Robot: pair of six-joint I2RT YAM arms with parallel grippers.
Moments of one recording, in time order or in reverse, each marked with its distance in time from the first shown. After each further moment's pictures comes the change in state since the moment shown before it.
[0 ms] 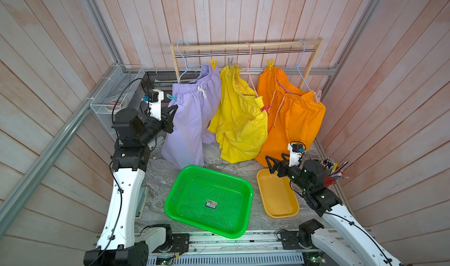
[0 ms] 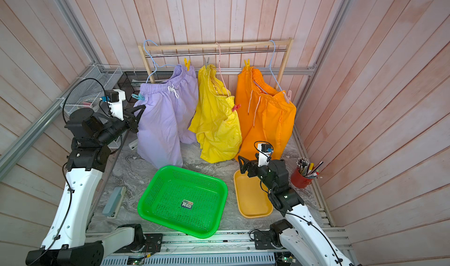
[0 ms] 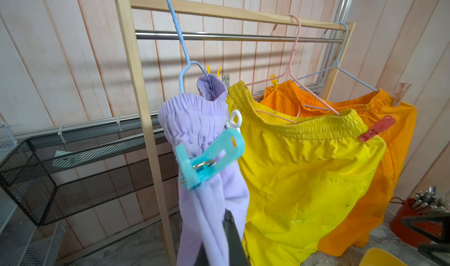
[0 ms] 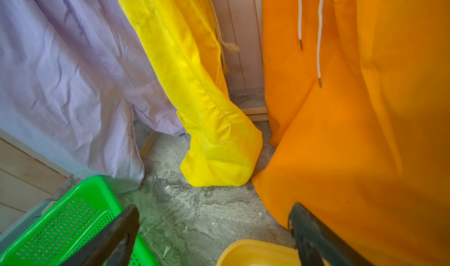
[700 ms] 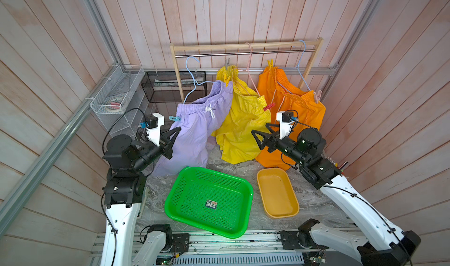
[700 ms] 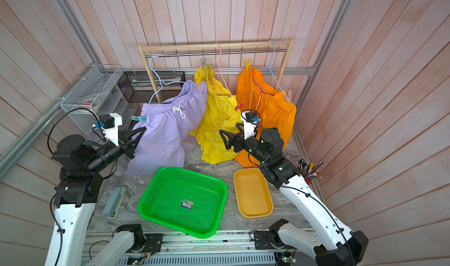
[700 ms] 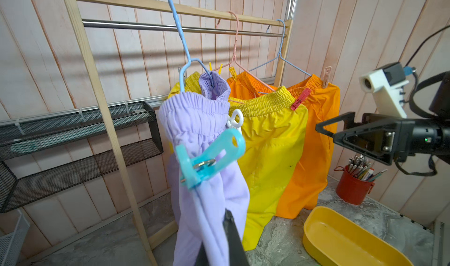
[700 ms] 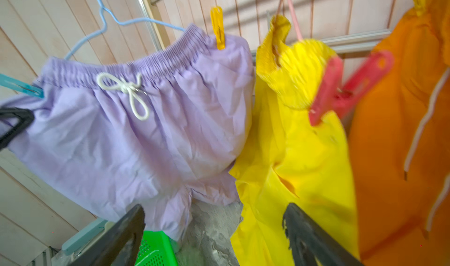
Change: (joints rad) left arm 0.000 -0.285 -0.211 -0.094 0.123 0.002; right arm 0.186 0.348 0.598 -0.031 -0.096 -0.093
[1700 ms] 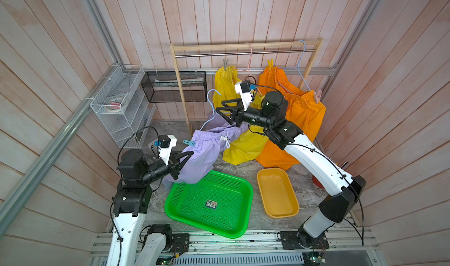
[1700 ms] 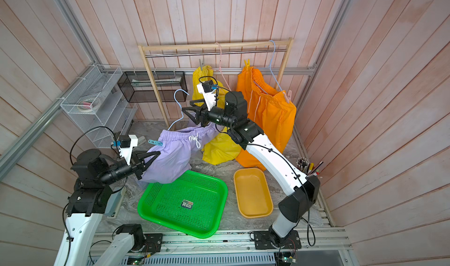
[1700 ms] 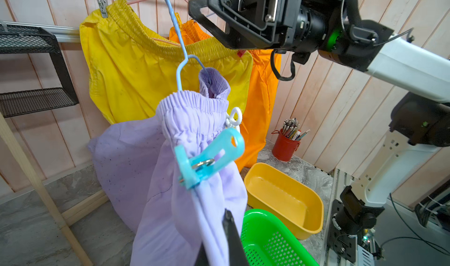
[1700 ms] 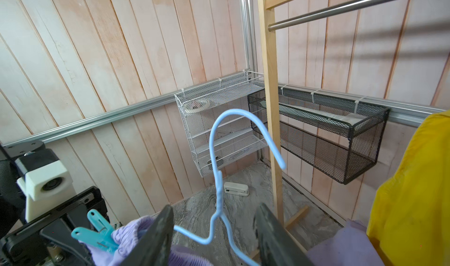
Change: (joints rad) left arm -0.032 -0.122 -0.249 -0.044 0.222 -0.021; right arm 0.108 0.588 0.661 -0.019 -0.338 -0.027
